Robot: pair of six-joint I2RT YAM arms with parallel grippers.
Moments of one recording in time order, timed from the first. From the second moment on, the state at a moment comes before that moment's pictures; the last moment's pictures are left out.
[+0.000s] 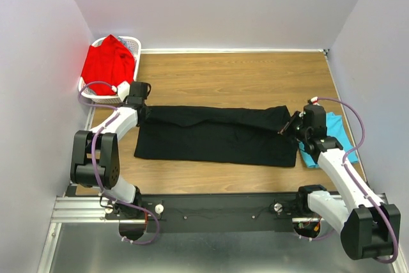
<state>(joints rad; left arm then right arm) -0.10 1.54 0.91 -0.30 -0.35 -0.74 0.10 0.95 0.56 -0.29 -0.10 0.66</state>
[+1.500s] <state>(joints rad) -0.17 1.37 0.86 -0.20 -0.14 -0.61 0.35 1.57 0.97 -0.16 0.00 0.55</state>
